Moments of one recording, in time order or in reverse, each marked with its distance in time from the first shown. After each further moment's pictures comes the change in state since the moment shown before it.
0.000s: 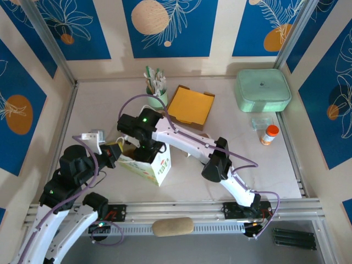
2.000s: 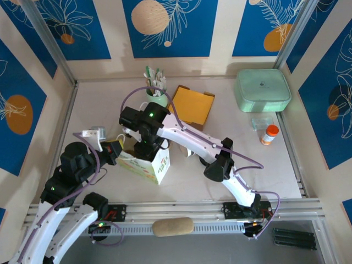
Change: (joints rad) left arm 0.000 0.039 0.014 0.034 -0.005 0.000; right arm -0.012 -0.030 0.093 -0.041 0.013 0.042
